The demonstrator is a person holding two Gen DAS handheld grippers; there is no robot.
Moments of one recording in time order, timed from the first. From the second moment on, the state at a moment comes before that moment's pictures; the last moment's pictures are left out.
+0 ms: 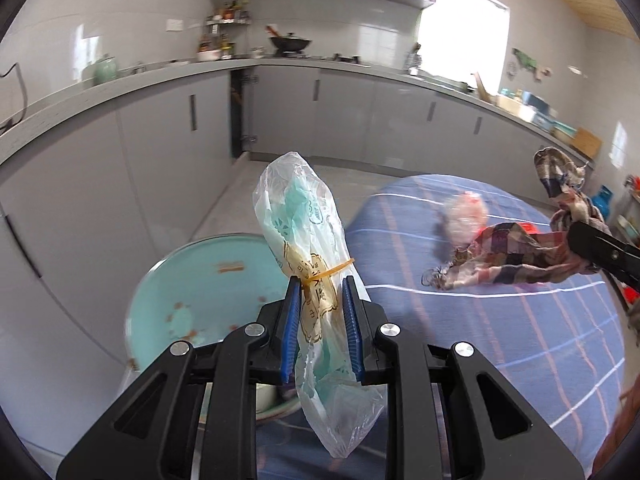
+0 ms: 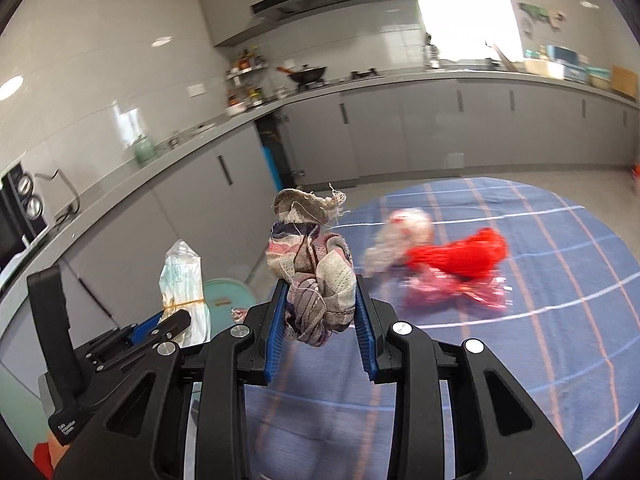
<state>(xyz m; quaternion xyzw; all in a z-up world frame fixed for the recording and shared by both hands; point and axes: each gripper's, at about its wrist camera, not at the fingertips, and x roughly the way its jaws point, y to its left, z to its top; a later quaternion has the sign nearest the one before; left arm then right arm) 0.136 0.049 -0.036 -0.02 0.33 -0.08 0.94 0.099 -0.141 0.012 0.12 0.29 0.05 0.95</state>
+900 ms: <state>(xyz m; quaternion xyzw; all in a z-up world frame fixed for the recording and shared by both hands) 0.172 0.130 -0.087 -0.05 0.38 -0.01 0.92 0.183 -0.021 -0.053 0.03 0.37 0.11 0.92</state>
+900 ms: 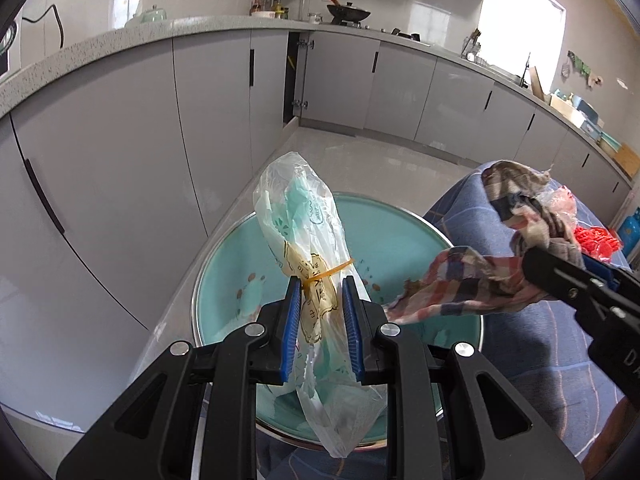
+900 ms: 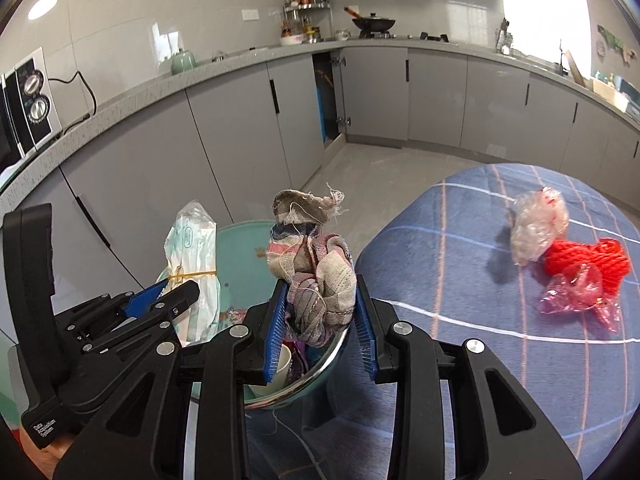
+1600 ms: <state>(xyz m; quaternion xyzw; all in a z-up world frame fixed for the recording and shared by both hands) 0.188 0.129 -0.104 -0.05 0.40 -0.02 0.91 0.200 -0.029 -0.069 0.07 0.38 0.13 0.91</state>
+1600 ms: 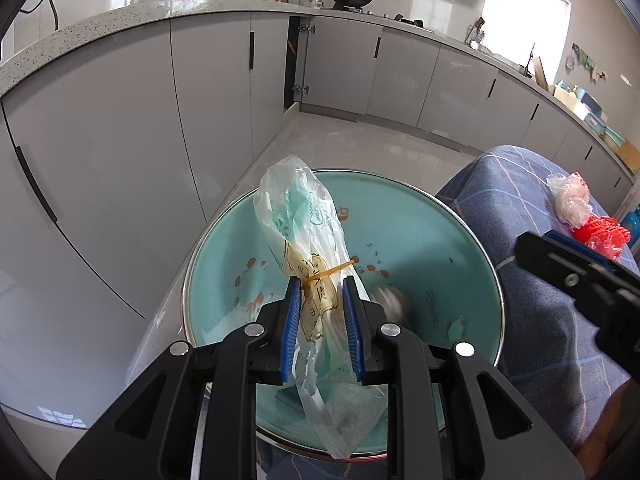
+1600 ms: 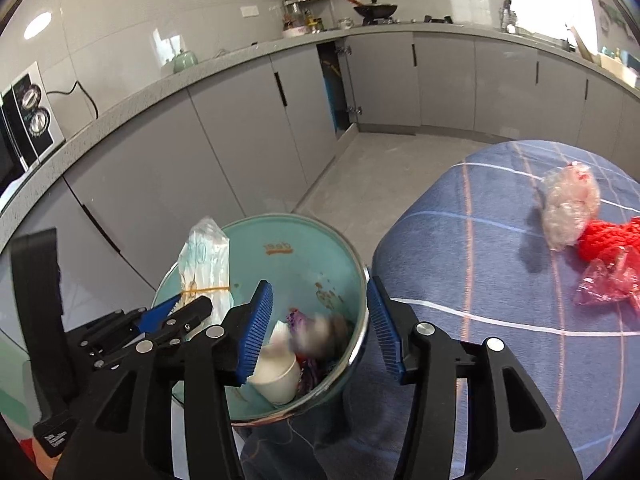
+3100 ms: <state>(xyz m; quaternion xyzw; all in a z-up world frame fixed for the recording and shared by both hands) 0.128 0.003 -0.040 0.05 0.30 -0.04 0.95 0.080 -0.221 -0.055 0.19 0.30 -0.07 0.93</state>
